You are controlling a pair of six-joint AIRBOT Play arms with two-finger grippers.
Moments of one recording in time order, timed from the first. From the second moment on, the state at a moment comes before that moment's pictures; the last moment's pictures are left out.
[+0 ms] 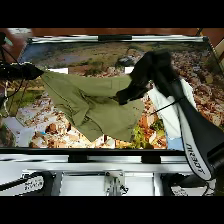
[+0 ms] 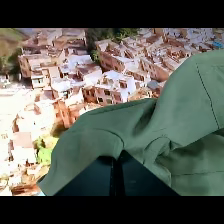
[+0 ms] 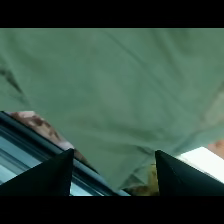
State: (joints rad) left arm 0.22 -1.32 1.42 0.89 -1.04 -1.07; right arm 0.52 -1.59 1.68 1.81 -1.49 -1.61
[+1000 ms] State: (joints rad) left arm 0.25 -1.32 1.42 0.89 -1.07 -1.07; right arm 0.75 -1.66 1.27 2.21 -1.06 -1.18
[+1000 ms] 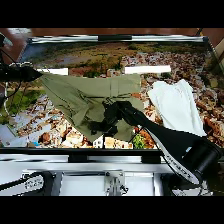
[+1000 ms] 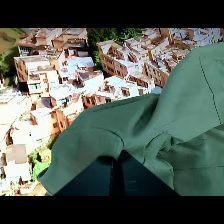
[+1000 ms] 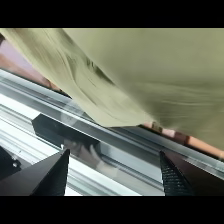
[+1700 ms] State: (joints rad) left arm 0.25 -1.32 1.42 0.89 -1.06 -1.07; right arm 0.80 -1.74 1.27 2.27 -0.84 -1.00
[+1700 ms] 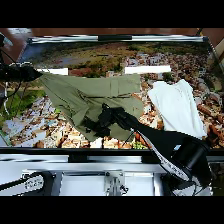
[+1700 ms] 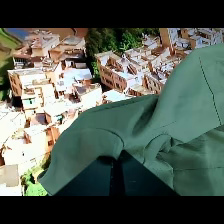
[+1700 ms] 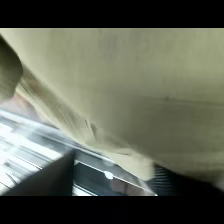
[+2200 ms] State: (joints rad) left arm 0.25 -1.32 1.42 0.89 -1.06 -1.07; right arm 0.78 -1.69 1.27 2.21 -0.86 -1.08
